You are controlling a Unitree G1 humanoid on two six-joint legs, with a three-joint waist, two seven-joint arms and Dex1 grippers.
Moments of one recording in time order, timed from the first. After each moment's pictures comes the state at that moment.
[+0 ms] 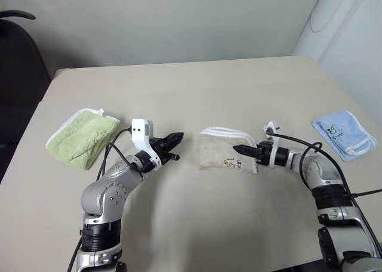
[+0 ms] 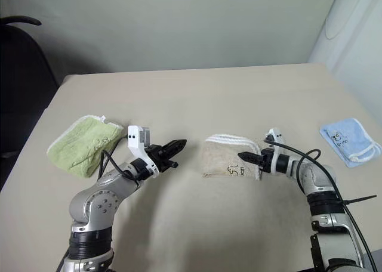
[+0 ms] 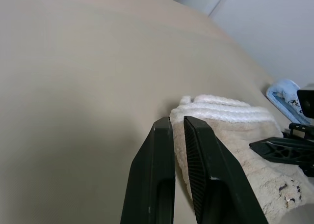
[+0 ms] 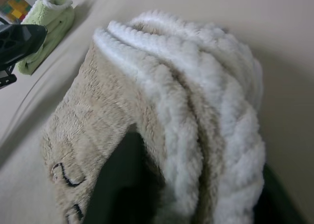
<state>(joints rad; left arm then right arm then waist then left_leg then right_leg) -0.29 0.27 0.19 -0.29 -0.70 0.84 -0.33 -0.53 -0.47 -0.03 0.29 0.51 0.79 0.90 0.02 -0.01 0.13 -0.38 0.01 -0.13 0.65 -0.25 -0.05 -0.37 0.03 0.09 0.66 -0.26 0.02</state>
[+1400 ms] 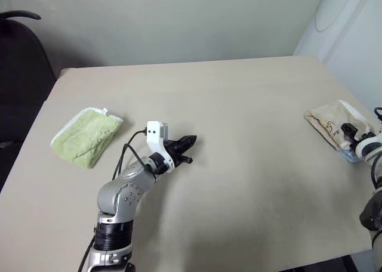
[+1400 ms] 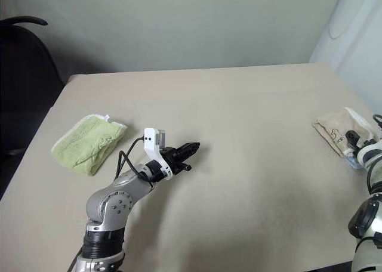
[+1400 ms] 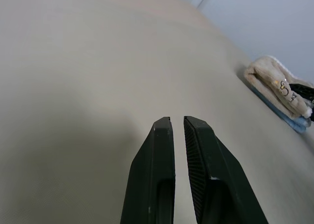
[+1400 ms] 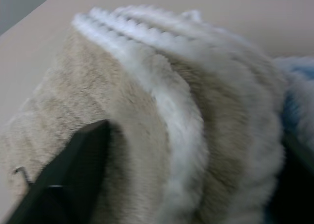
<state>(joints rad) -0.30 0.20 0.11 -0.28 -0.68 0.81 -0.31 -0.76 -0.82 -0.58 1.11 0.43 0.35 0.32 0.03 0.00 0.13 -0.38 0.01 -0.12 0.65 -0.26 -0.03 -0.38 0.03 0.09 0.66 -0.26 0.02</state>
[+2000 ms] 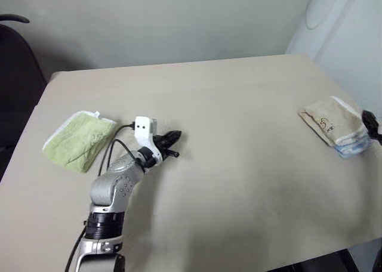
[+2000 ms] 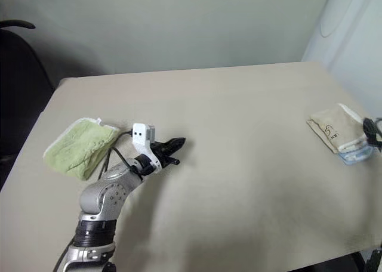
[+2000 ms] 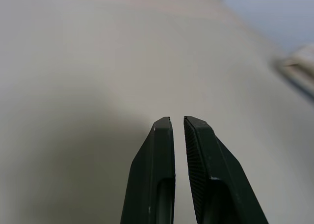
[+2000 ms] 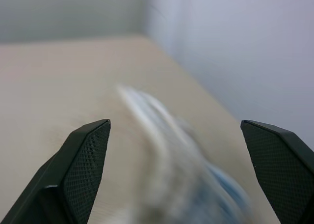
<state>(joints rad) -0.36 0.36 0.11 -0.08 -0.49 0.61 -0.39 -0.33 -0.79 -0.49 0.15 0.44 0.36 0.45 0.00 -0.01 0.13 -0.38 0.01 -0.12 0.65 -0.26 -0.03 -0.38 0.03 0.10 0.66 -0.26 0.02</state>
